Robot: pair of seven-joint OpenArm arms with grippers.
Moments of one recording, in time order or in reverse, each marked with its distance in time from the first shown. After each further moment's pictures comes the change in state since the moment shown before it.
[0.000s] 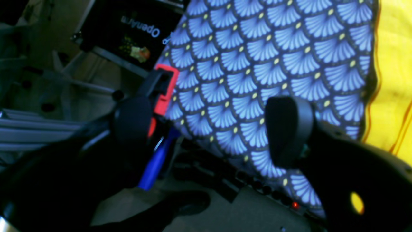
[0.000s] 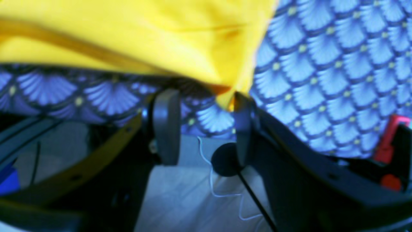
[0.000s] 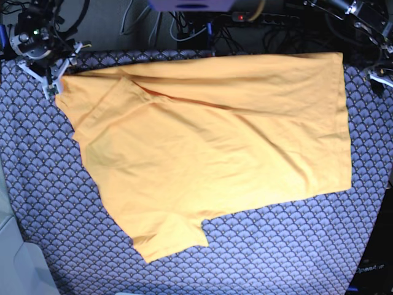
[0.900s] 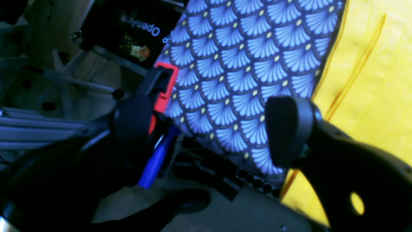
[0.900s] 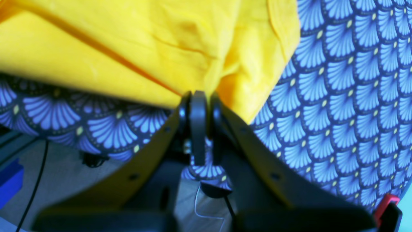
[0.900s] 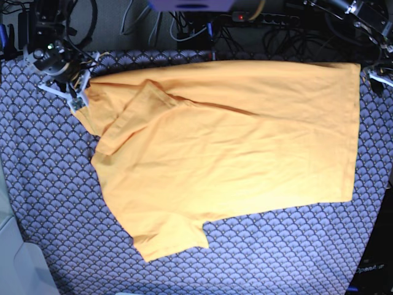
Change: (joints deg) left arm 0.2 0.2 0.0 -0.1 0.4 0.0 -0.2; right arm 3.5 3.7 -12.5 -1.6 0.0 0.0 -0.3
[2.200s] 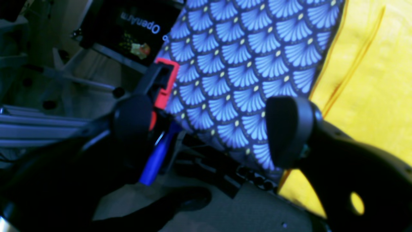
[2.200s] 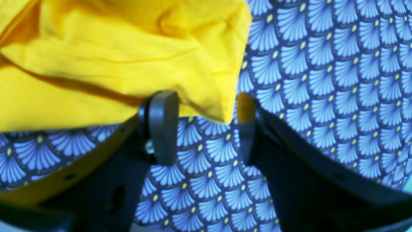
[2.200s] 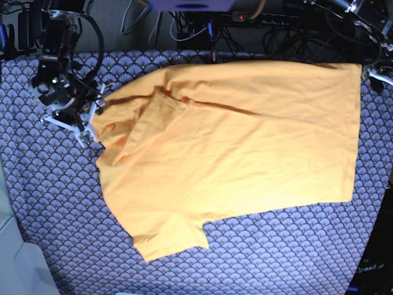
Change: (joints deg) left arm 0.5 0.0 0.0 0.0 0.0 0.0 0.2; right arm 12.7 0.2 -4.3 -4.9 0.0 0.0 -5.4
